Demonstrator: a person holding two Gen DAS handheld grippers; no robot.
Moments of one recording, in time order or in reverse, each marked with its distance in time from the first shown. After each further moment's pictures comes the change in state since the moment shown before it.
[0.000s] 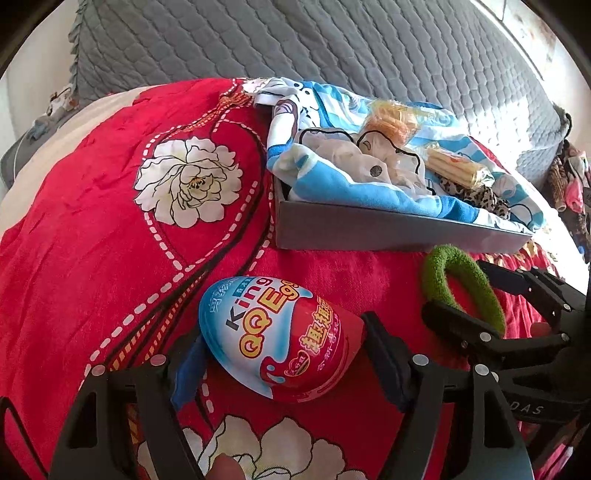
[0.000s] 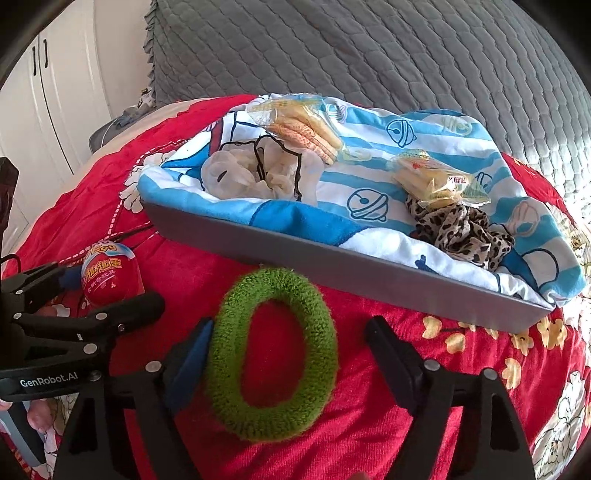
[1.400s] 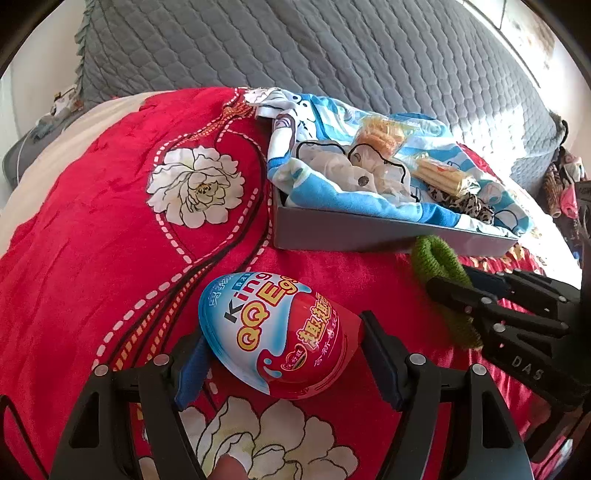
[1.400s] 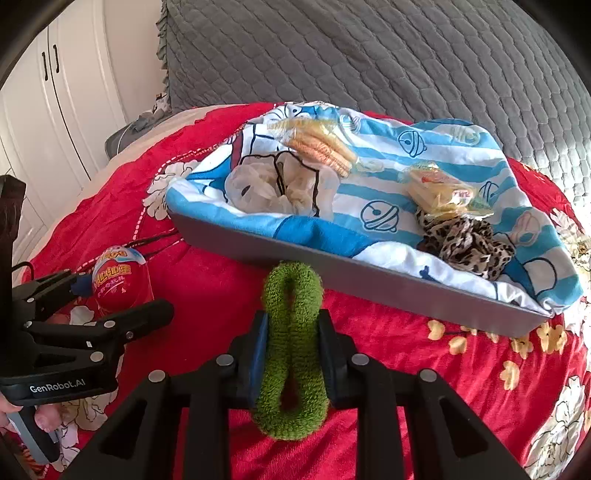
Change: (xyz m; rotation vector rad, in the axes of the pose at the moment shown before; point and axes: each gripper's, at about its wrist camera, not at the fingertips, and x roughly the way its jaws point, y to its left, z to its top) left arm -0.021 -0.001 -0.007 -0.014 -0.028 -0.017; right arm -0.016 0.001 0.006 -0.002 -0.012 0.063
